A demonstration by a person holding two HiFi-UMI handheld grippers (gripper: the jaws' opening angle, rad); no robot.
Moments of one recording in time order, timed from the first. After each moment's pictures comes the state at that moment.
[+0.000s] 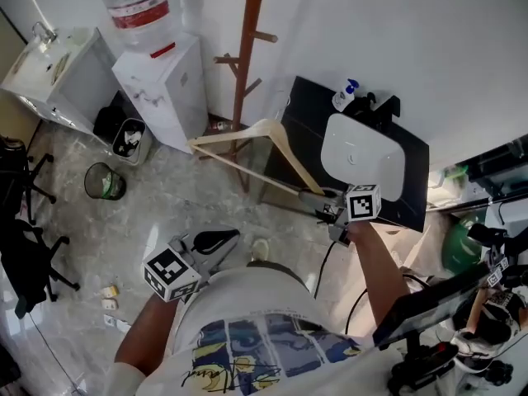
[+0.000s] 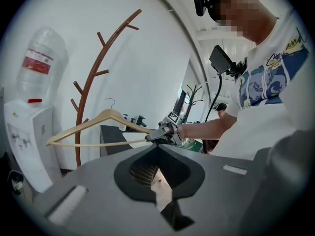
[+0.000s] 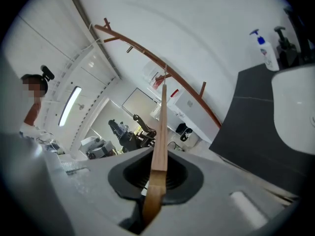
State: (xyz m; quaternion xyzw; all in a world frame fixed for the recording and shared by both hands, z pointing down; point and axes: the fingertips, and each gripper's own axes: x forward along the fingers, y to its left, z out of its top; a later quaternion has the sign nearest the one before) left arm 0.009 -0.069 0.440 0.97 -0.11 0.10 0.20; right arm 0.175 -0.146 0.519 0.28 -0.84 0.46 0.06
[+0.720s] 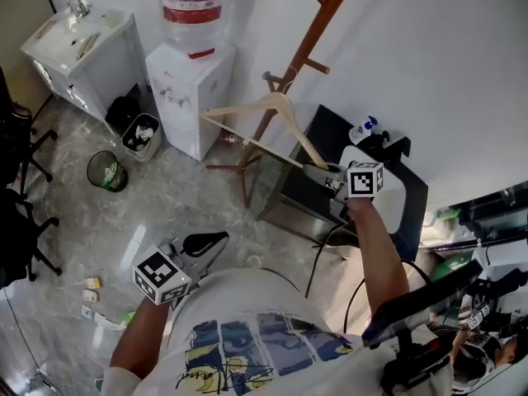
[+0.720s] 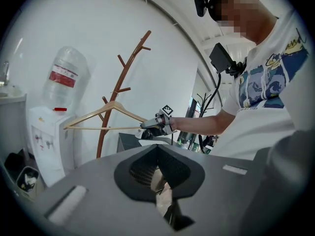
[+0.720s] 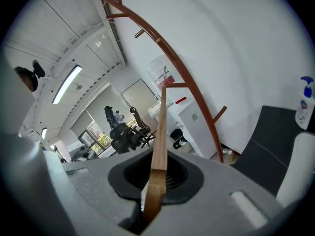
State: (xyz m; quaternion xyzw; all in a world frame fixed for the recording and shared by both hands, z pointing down) left arm -0.073 -0.091 0.434 0.96 -0.19 0.05 0.19; right arm 0.125 -0.269 0.476 0.28 -0.87 0.37 0.13
